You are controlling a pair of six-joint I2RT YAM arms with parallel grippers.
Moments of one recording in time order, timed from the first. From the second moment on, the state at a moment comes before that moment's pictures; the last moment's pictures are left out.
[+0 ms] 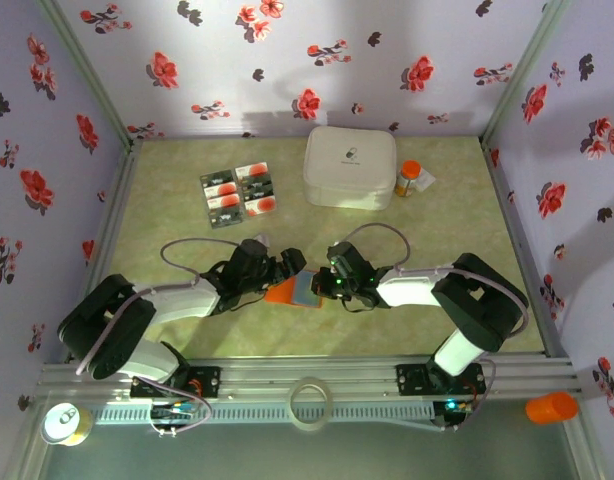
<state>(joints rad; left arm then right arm) -0.77 1.43 0.51 0.28 0.09 -1.11 0.83 1.60 0.61 0.16 -0.20 0.96</state>
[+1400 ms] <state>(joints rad) -0.87 1.37 0.53 -0.04 -0.06 -0.70 0.76 1.63 0.76 0.00 -0.27 0.92</state>
